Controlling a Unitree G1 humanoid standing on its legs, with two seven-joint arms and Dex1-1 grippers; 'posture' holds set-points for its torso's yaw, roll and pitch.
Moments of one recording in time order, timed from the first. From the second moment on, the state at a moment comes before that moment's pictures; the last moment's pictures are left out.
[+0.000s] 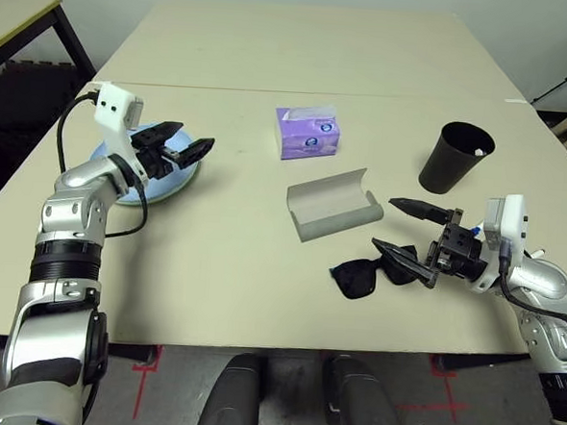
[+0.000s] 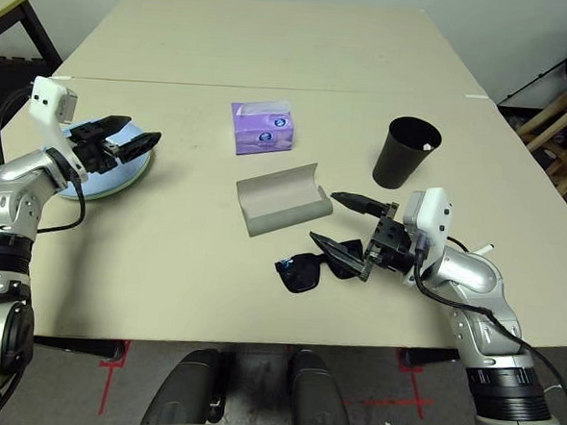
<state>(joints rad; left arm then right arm) -0.66 0.65 0.22 0.48 -0.33 0.27 -0.82 -0.14 -0.56 -0.06 -0.10 0.45 0.02 1.02</state>
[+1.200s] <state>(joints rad) -0.67 0.64 0.02 0.60 -0.29 0.00 -1.43 -0.21 -0.67 -0.11 -0.08 0.47 0.09 1.07</state>
